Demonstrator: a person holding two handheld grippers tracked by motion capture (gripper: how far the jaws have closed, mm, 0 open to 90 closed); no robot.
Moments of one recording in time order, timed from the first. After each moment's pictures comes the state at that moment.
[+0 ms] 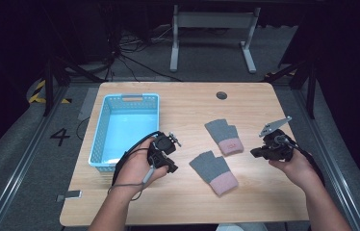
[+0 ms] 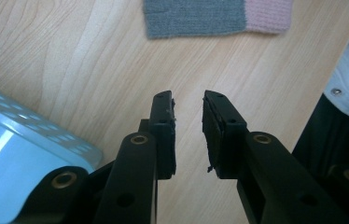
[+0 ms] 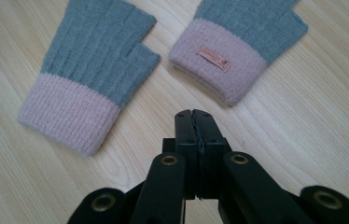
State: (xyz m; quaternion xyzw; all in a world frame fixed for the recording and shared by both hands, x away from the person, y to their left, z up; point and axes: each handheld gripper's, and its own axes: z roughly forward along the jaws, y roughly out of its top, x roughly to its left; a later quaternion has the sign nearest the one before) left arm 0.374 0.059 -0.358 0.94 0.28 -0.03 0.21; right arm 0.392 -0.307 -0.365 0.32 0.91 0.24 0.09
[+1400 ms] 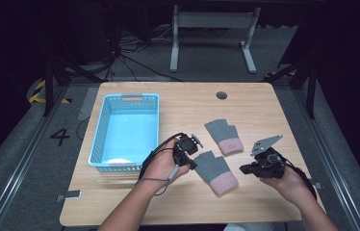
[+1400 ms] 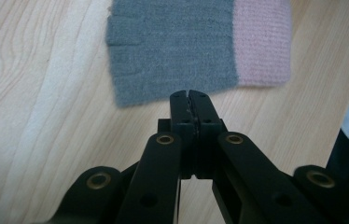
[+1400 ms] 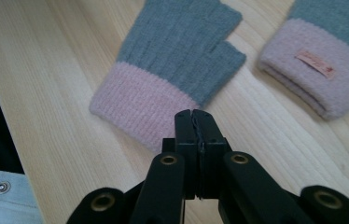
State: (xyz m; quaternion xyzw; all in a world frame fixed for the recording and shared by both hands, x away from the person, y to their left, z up) left arm 0.392 -0.001 -0.390 0.94 0.25 -0.04 0.24; right arm 0.355 -0.280 -0.388 0.27 0.92 0.27 0.05
